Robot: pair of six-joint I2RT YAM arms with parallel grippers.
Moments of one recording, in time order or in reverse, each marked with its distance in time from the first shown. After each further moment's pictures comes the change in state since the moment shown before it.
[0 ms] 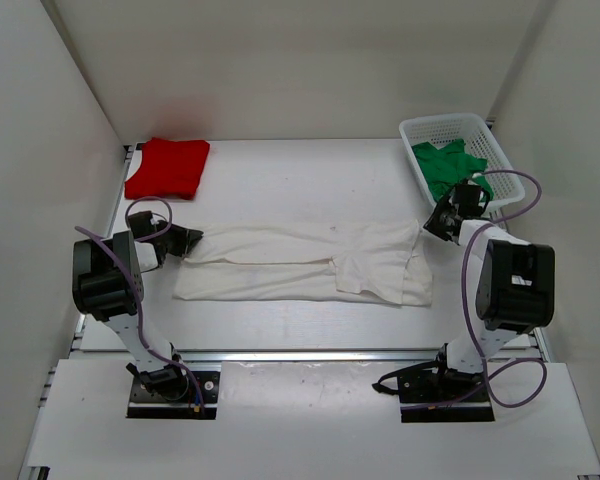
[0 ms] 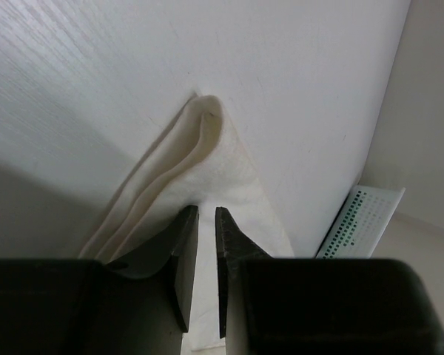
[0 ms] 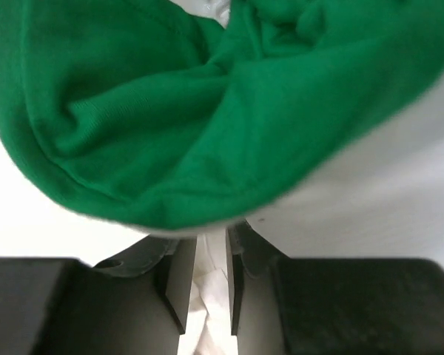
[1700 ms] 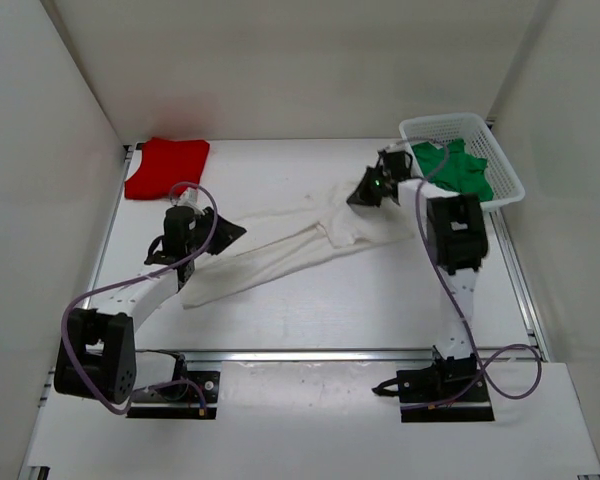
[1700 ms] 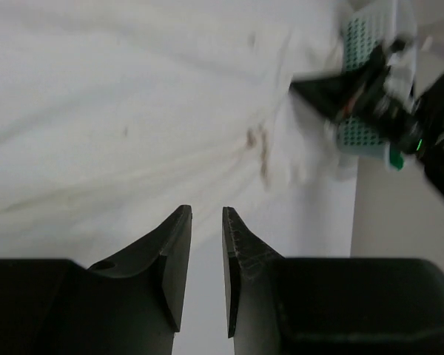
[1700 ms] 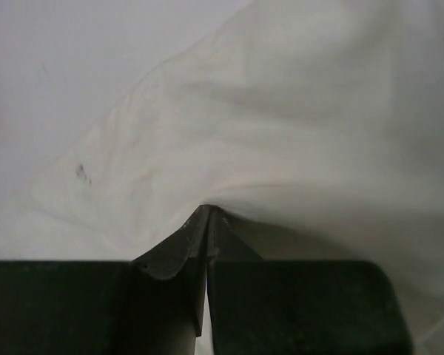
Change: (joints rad) left arm -0.401 -0.539 -0.098 -0.170 -0.140 0.194; right arm 0.303 0.459 0.460 -0.026 -0.316 0.172
